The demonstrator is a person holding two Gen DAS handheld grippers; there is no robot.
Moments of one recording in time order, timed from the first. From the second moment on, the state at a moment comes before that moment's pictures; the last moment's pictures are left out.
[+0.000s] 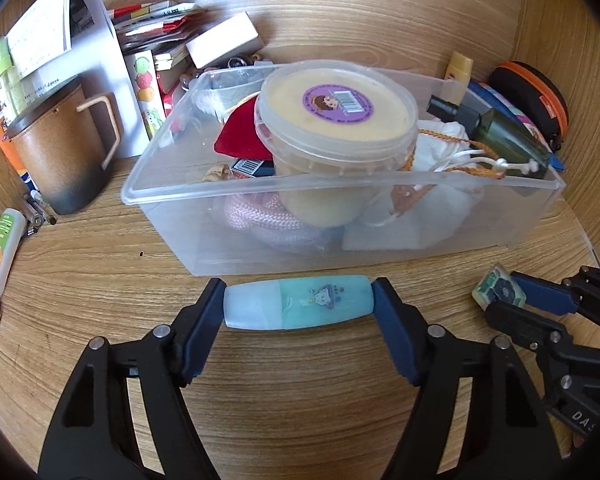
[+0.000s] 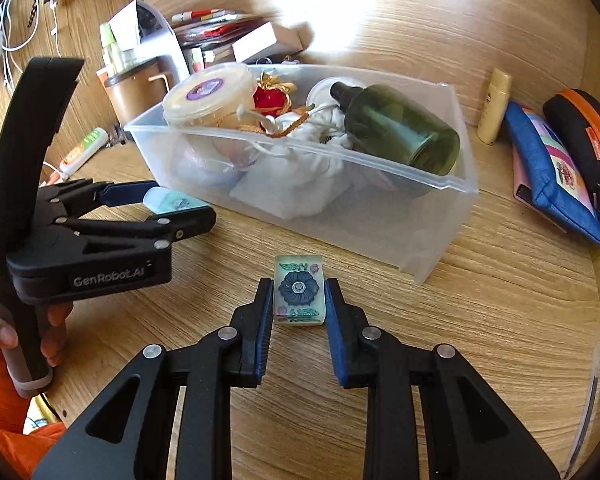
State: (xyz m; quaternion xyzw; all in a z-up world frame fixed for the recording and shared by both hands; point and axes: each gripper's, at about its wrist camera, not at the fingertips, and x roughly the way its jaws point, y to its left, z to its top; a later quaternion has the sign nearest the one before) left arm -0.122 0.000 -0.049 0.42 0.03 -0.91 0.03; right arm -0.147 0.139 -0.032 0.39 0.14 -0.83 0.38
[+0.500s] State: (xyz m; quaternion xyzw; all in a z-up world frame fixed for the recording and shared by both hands) left arm -0.090 -0.008 -0.006 0.36 0.03 -0.93 0.02; right arm -0.129 0.149 0.010 0.35 0.11 -0.85 0.38
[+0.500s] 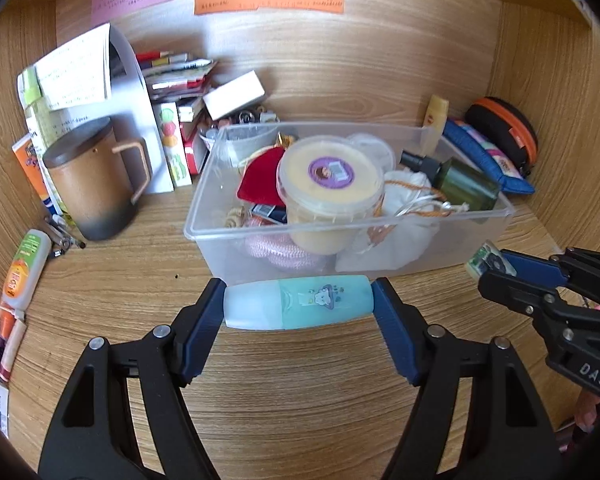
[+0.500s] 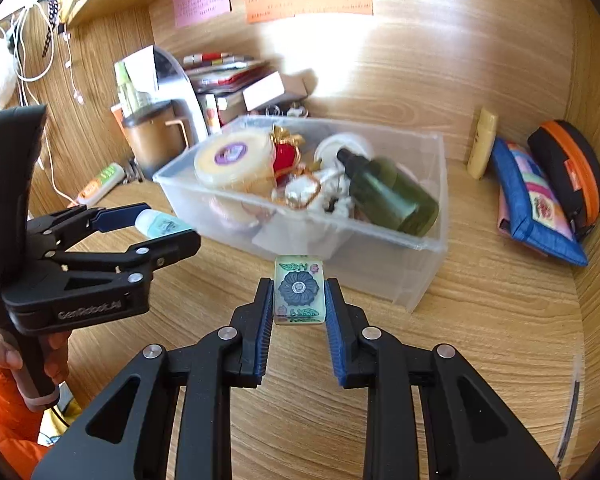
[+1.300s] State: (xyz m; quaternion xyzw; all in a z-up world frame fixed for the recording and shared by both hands) left arm -0.108 -0.034 0.056 0.29 0.04 -0.96 0.02; right arm -0.143 0.120 0.056 0.30 0.13 -0.87 0.38
